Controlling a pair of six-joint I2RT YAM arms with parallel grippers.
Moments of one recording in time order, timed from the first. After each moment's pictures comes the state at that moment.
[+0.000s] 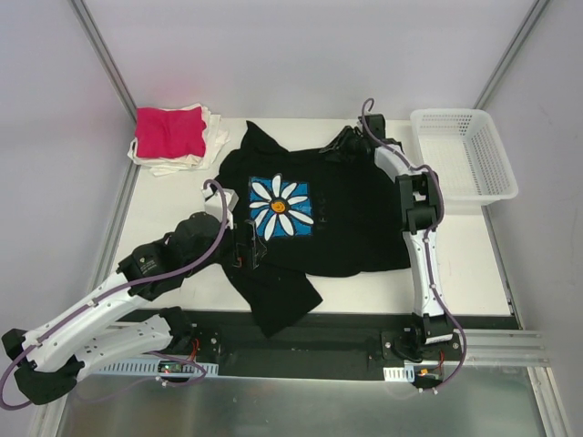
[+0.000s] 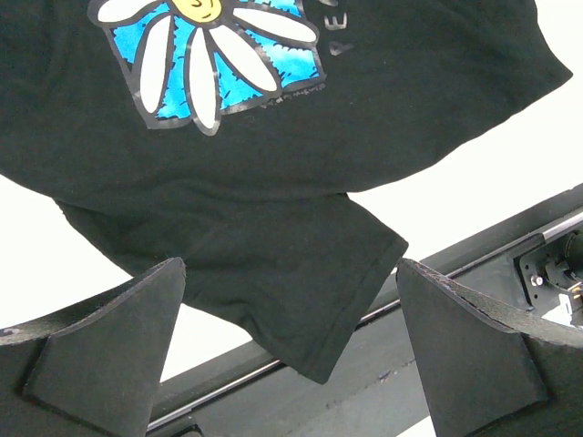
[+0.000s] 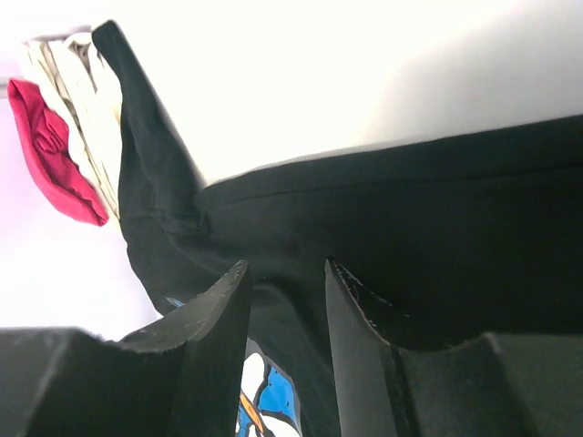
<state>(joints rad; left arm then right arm) -0.89 0.77 0.90 -0.75 -0.22 -0.57 0.21 2.63 2.20 -0.29 -0.57 0.87</state>
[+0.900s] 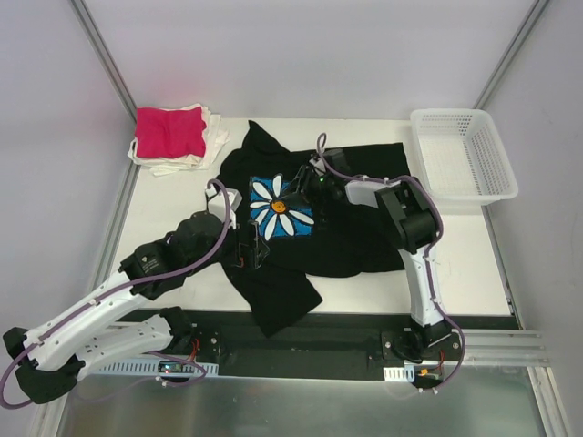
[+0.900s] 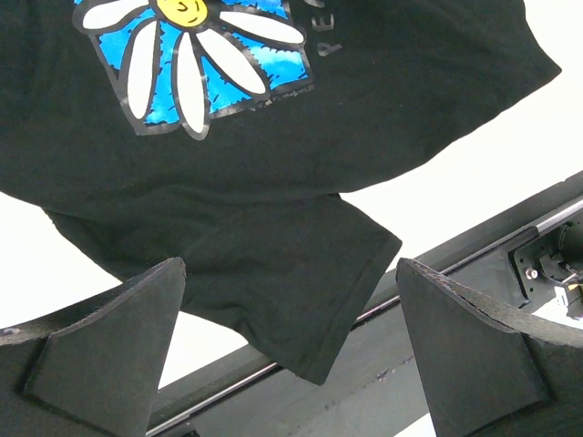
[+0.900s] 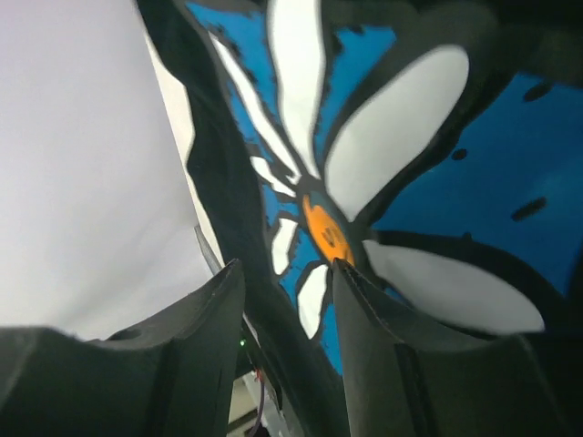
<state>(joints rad) -0.89 0.76 0.89 -0.73 -0.19 -0.55 0.46 2.24 1.48 0.08 -0.72 0.98</state>
